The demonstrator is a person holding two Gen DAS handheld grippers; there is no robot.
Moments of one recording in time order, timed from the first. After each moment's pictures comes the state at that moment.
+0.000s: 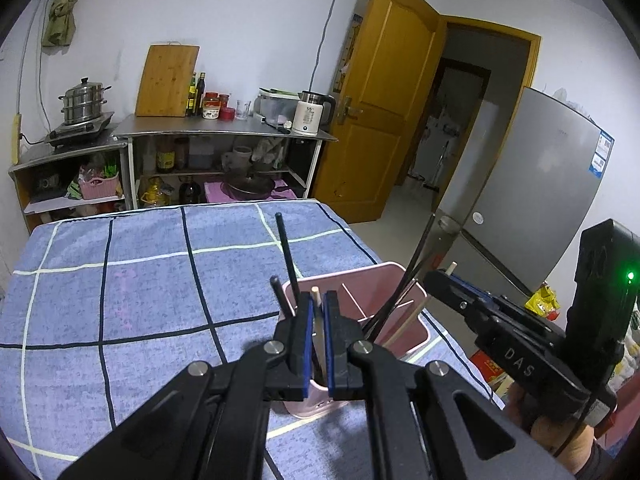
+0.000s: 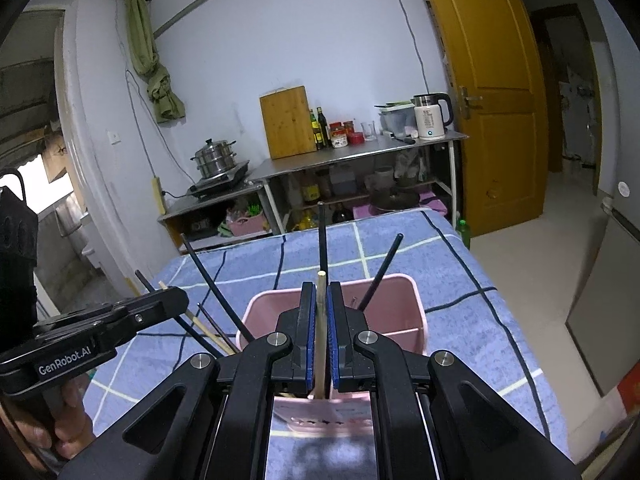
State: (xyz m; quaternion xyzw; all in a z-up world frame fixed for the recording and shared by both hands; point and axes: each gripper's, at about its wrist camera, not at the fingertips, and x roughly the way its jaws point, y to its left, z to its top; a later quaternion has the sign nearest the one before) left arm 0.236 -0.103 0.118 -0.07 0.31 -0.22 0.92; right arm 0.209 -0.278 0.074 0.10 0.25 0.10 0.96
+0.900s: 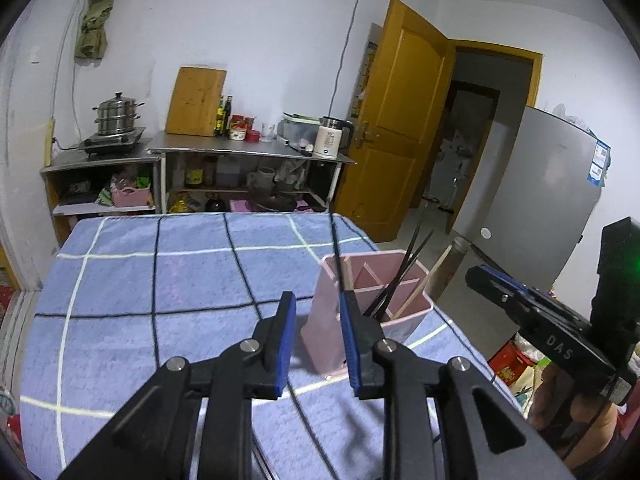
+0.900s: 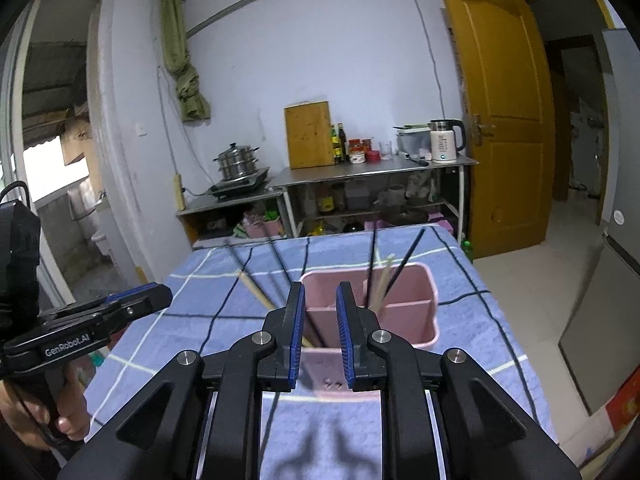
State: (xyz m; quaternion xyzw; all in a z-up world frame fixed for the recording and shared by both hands) left arm 0.155 -0.045 0.121 -0.08 0.27 -0.18 0.94; right arm 0.129 -0.243 0.092 0.05 0.22 0.13 0.97
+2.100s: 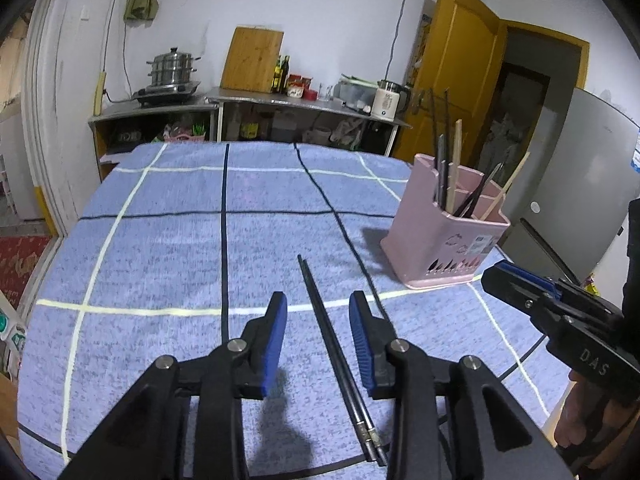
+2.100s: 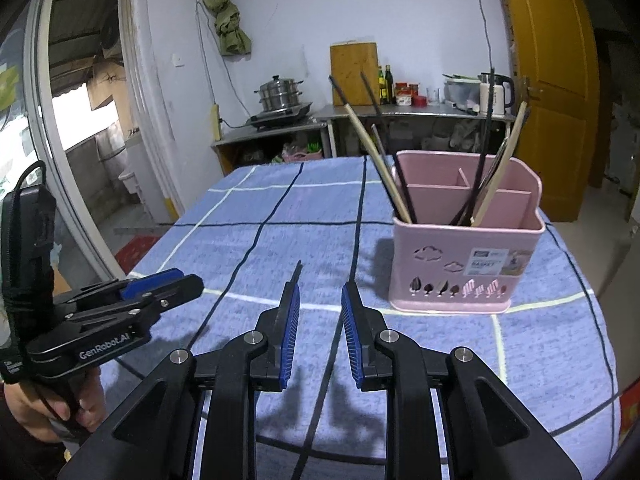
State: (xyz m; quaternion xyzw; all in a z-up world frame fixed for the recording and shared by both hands) left arm 0.118 0.002 0.022 -0.08 0.34 -0.10 0.93; right arm 0.115 -0.172 0.004 0.02 0.31 0.19 0.93
